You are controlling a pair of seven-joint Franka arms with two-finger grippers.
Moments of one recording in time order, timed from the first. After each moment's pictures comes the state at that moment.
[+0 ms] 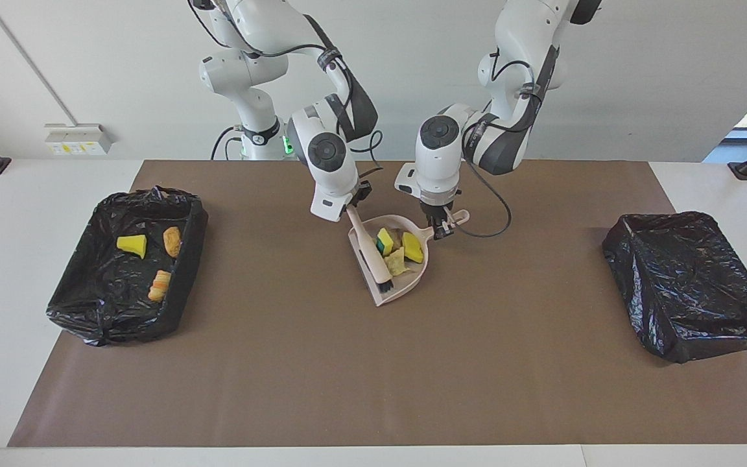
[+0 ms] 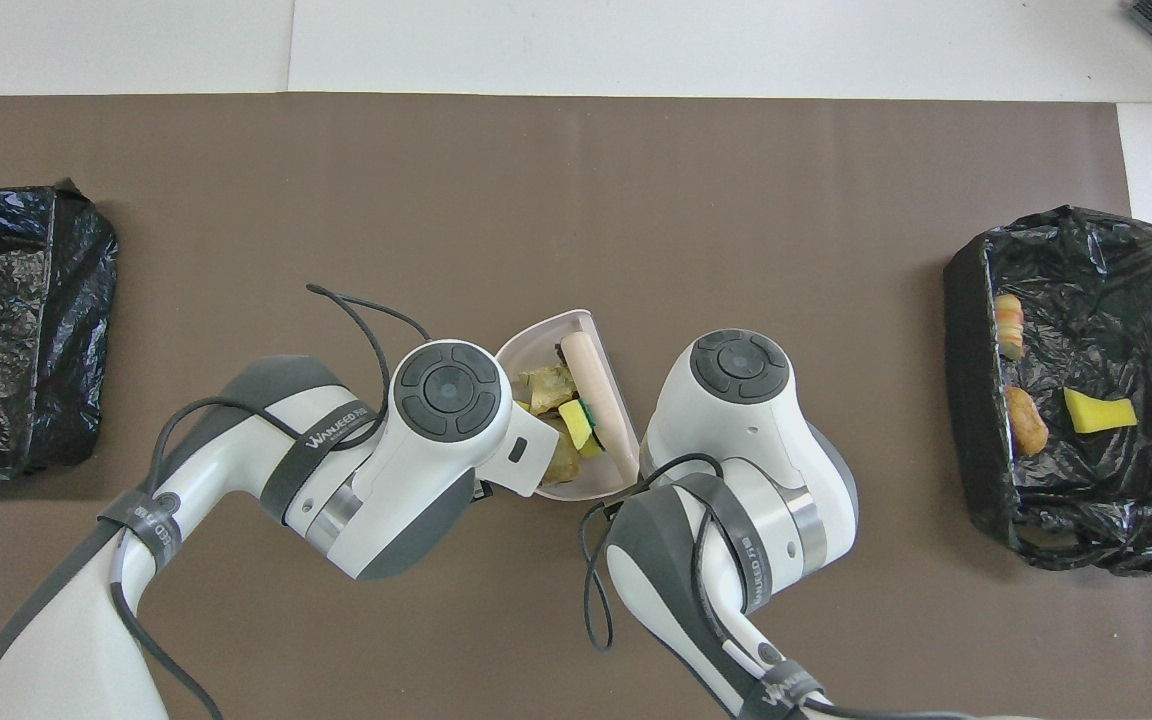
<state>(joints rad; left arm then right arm) -0.09 0.21 -0.57 -2.00 0.20 2.06 0.56 0.47 0.16 0.07 -2.04 0.26 1.89 0.04</state>
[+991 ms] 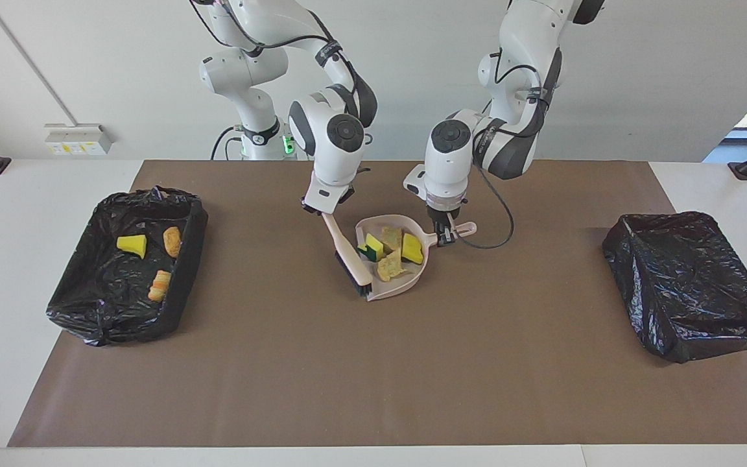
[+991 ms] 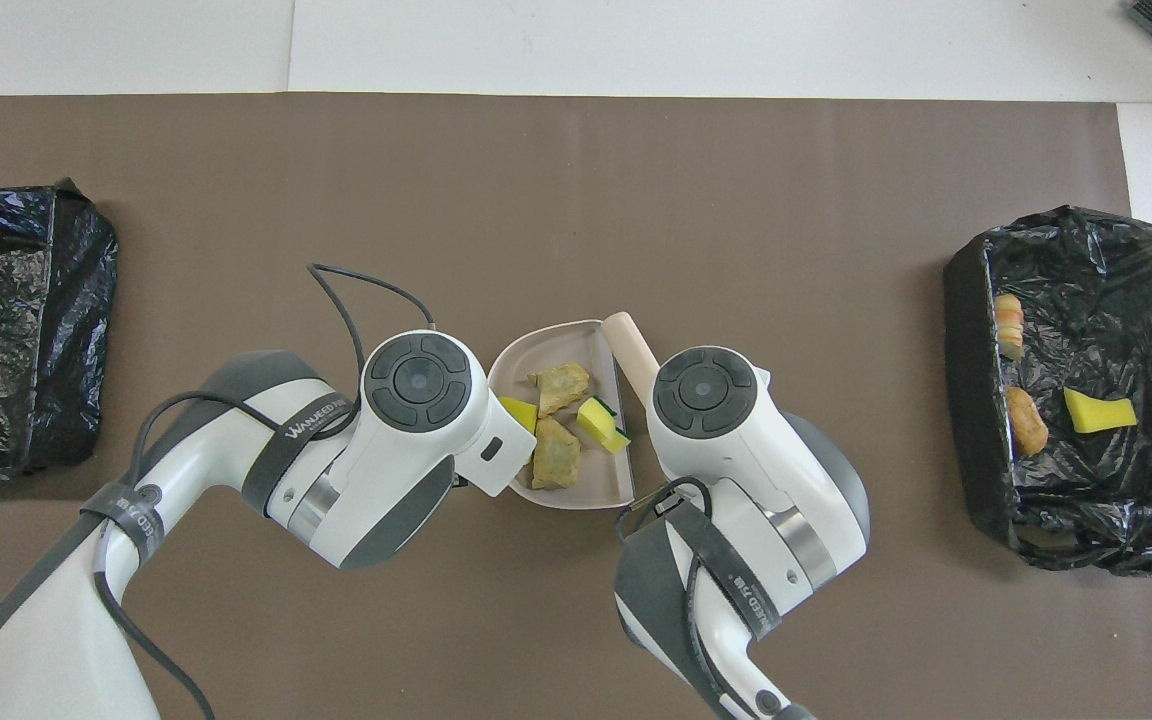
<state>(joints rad) -0.08 0.21 -0.54 -2.01 0.20 2.12 0.81 0.47 0.13 0.07 -2.02 -0.07 1.82 0.12</state>
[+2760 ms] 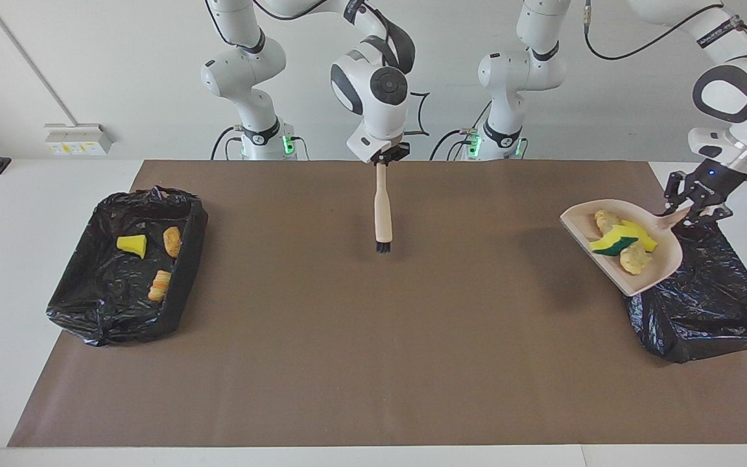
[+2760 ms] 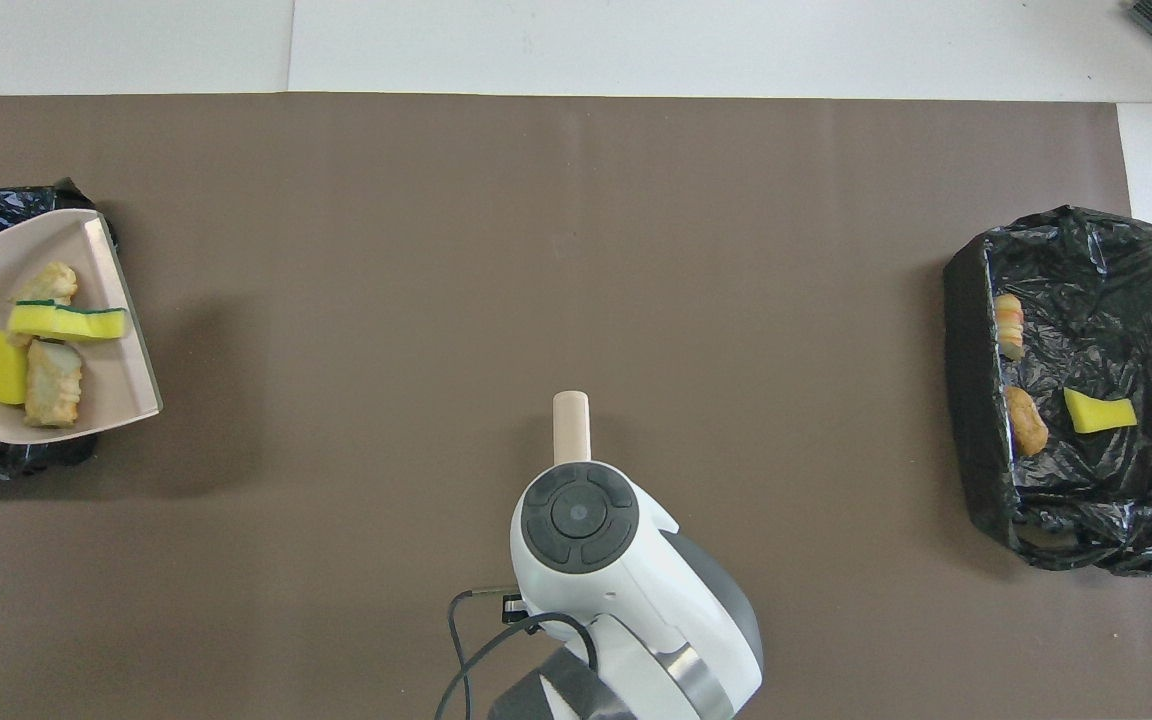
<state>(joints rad) -0.06 0.10 0.51 -1.83 -0.19 1.96 1.80 0.72 0.07 0.08 -2.01 0.26 1.81 0.70</state>
